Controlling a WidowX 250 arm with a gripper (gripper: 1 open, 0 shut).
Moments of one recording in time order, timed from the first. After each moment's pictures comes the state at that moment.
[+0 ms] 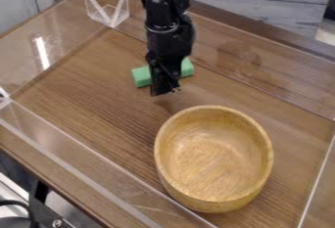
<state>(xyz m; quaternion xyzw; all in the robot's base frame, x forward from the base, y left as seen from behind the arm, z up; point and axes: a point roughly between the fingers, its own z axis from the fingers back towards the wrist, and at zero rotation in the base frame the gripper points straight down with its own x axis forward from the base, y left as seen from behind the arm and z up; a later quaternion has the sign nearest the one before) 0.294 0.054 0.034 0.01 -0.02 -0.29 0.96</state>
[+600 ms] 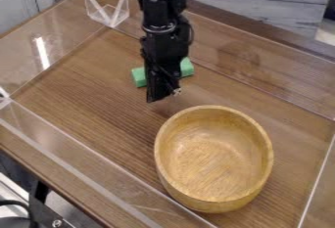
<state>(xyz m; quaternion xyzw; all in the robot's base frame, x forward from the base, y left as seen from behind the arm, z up) 0.280 0.050 0.039 -0.02 0.02 -0.24 0.97</state>
